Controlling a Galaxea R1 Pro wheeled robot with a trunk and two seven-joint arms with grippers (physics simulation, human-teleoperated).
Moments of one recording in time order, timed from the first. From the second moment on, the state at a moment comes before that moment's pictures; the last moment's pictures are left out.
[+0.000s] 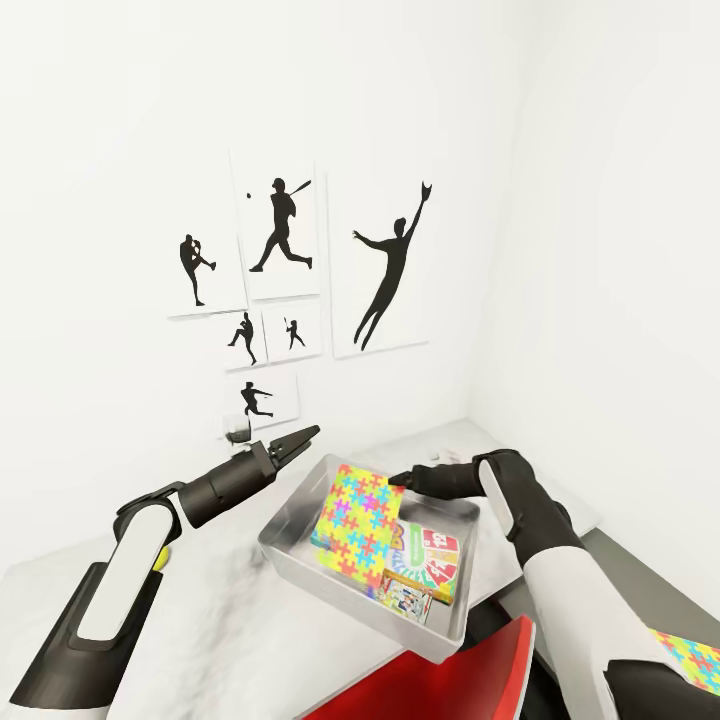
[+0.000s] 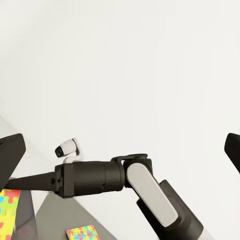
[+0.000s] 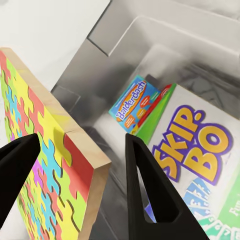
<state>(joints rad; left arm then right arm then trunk) -0.44 0.11 -0.08 -1.60 1.11 0.80 -0.37 -0.83 0.04 -0.06 -0.85 -0.08 1.00 0.59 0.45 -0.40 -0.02</state>
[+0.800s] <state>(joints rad) -0.45 0.11 -0.08 -1.60 1.11 0.80 -0.37 -0.96 0.06 -0.10 -0.63 -0.09 0.86 0.53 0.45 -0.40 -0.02</state>
